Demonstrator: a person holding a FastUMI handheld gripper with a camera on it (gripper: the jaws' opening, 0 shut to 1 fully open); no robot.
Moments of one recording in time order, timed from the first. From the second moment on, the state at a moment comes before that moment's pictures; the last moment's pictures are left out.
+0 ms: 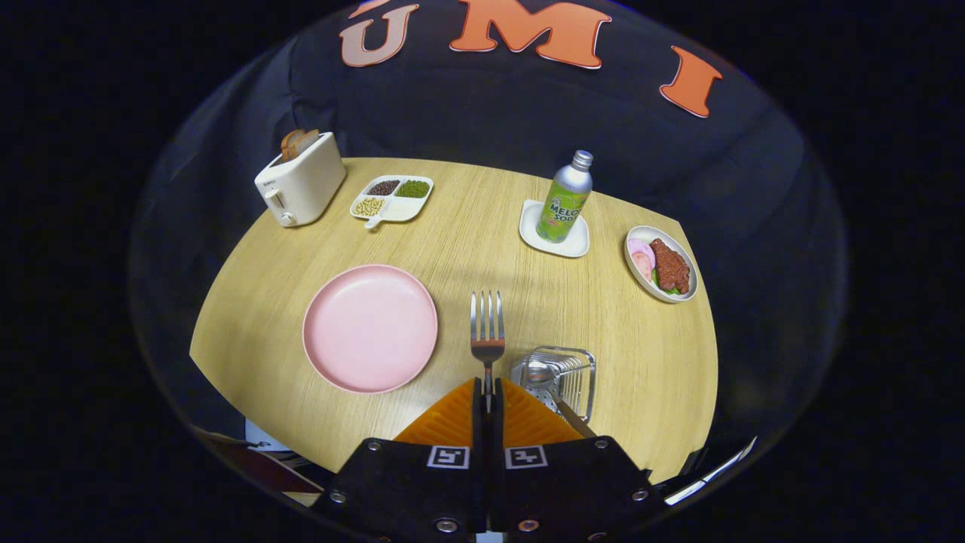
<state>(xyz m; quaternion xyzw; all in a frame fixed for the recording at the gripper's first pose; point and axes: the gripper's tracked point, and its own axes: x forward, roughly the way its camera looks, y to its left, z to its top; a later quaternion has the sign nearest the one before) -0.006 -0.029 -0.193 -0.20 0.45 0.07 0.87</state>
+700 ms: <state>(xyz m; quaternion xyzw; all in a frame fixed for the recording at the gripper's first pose) -0.029 -0.105 -0.205 -0.26 0.57 0.08 0.78</state>
